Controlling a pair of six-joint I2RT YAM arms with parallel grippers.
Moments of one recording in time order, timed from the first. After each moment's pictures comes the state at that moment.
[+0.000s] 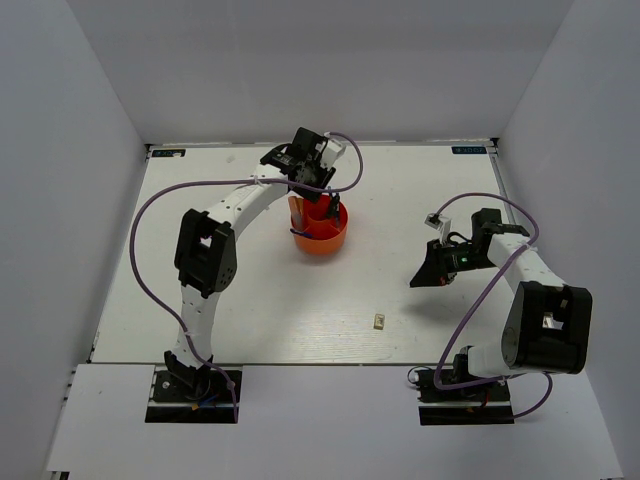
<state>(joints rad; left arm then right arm) -0.55 2.14 1.94 -0.69 -0.01 0.16 -0.08 1.40 0.86 -0.93 -0.99 -0.61</state>
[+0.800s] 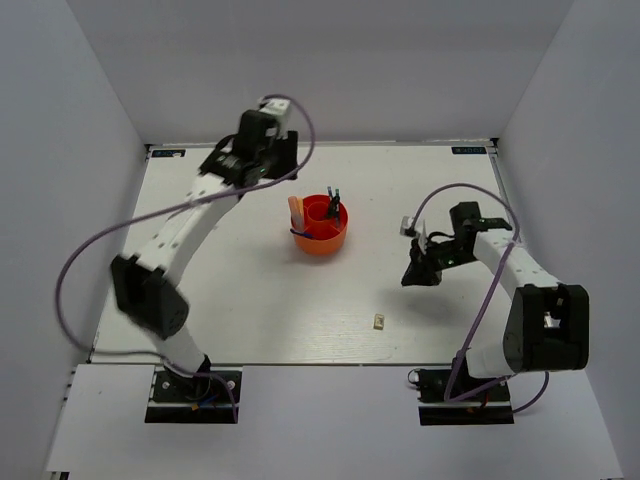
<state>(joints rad) -0.49 1.77 1.79 -0.63 -0.11 -0.18 0.06 1.40 0.91 -0.95 -0.95 -1.04</state>
